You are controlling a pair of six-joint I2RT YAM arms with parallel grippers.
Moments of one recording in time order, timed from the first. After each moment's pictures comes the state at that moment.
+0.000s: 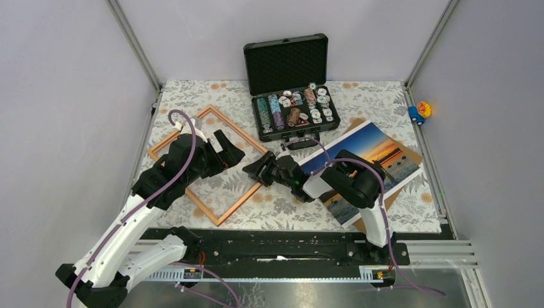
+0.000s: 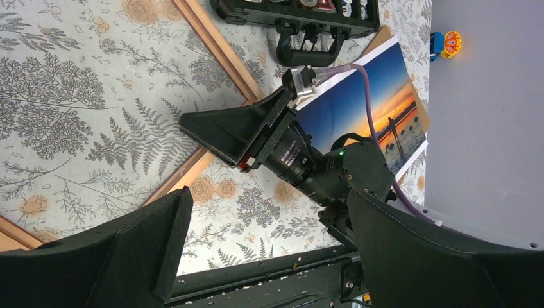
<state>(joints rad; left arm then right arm) -0.58 0.83 1.02 -0.75 -0.12 -0.86 0.90 2.09 0.82 0.96 -0.05 1.41</state>
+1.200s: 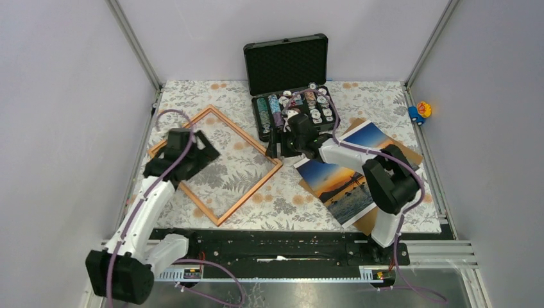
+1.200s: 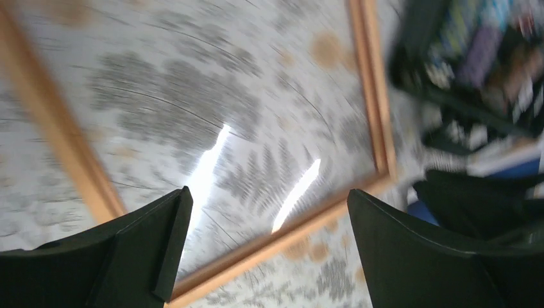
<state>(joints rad) -0.26 0.99 0.87 -0.69 -0.08 -0.78 0.66 1.80 1.15 -0.06 -0.17 0.49</state>
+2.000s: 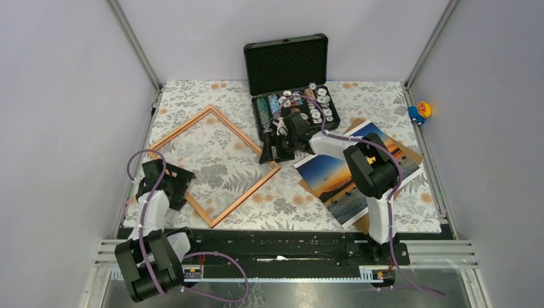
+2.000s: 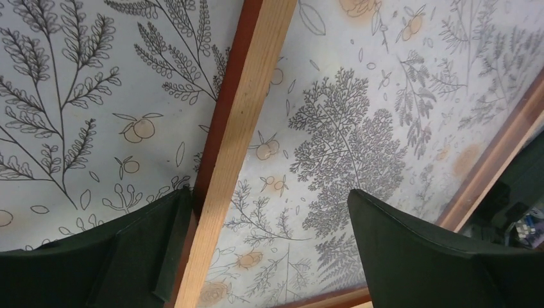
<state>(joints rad) 0.37 1.01 0.46 -0.48 0.12 -0.88 0.63 2.05 1.33 -0.16 -0.46 0.48</state>
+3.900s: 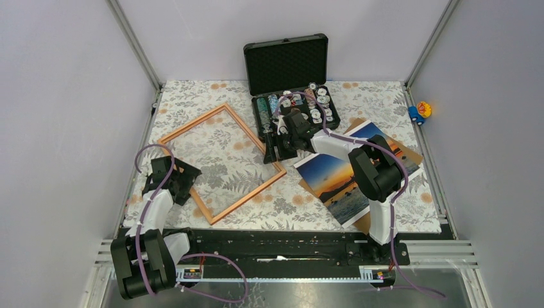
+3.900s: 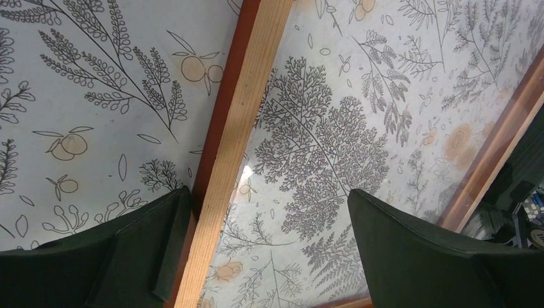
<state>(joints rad) 0.24 1.03 0.44 -0.36 0.09 -0.90 0.64 2.00 1.34 -0.25 -0.41 0.37</state>
